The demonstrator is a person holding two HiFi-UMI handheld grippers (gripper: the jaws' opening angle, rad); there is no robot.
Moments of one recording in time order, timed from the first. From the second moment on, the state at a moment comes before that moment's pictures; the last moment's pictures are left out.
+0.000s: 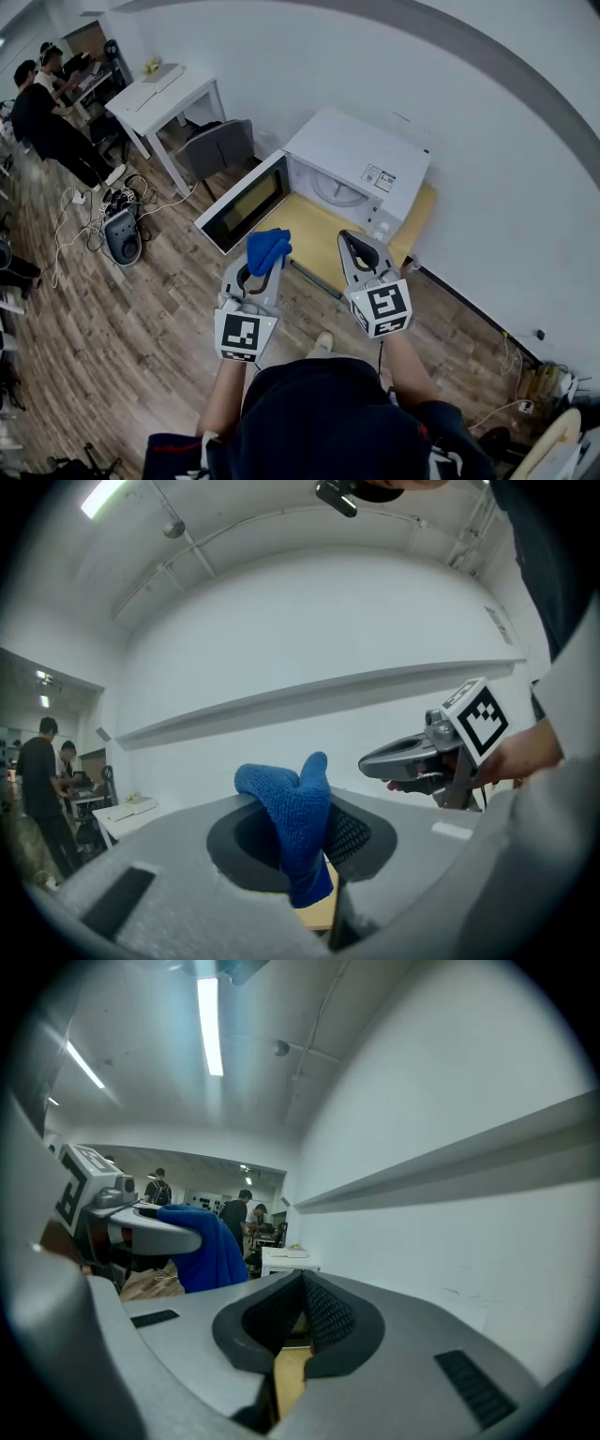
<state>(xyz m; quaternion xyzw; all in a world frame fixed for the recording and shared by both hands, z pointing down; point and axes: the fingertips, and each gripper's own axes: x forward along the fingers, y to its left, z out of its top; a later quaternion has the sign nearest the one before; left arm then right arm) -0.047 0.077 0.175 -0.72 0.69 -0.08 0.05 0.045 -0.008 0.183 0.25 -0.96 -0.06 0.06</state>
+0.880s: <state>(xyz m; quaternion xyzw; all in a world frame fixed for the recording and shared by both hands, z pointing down) -0.035 -0.017 0.186 -0.72 0.68 -0.12 0.05 0.043 -0.088 0.215 0.24 -0.97 -0.04 0.08</state>
